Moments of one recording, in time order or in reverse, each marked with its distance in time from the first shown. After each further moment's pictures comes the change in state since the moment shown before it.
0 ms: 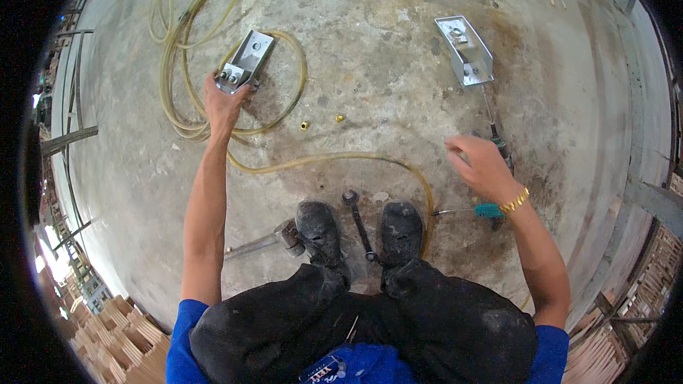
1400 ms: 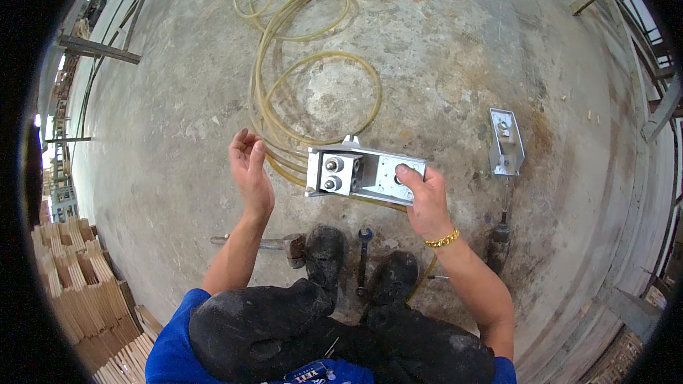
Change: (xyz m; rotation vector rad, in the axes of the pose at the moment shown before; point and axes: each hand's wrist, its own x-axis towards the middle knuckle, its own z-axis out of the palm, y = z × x) left_hand -0.111 0.056 -0.082 -1.059 0.300 -0.401; right_hand 0.088 -0.106 0.072 1.314 0.016 0.201
